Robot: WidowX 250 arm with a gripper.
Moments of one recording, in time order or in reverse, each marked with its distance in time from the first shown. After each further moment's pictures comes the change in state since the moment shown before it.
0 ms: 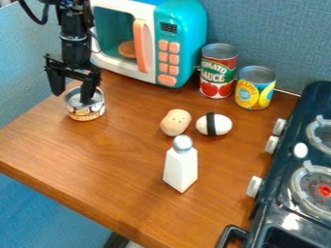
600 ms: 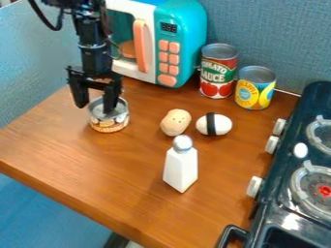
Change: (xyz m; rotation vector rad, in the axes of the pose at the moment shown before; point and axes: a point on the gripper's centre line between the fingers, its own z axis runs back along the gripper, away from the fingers) arm -0.014 -0.057 0.001 -0.129 0.020 -0.121
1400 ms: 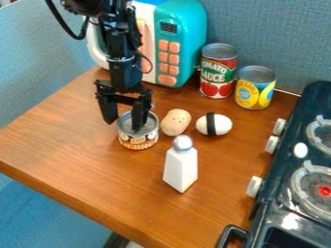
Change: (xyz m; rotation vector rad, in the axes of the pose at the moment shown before) arm -0.017 -0.051 -0.004 -0.034 -0.004 -0.066
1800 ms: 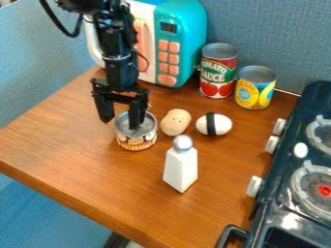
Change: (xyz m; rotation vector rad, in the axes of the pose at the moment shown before) arm -0.004 0.008 0.008 -0.004 -0.029 0.012
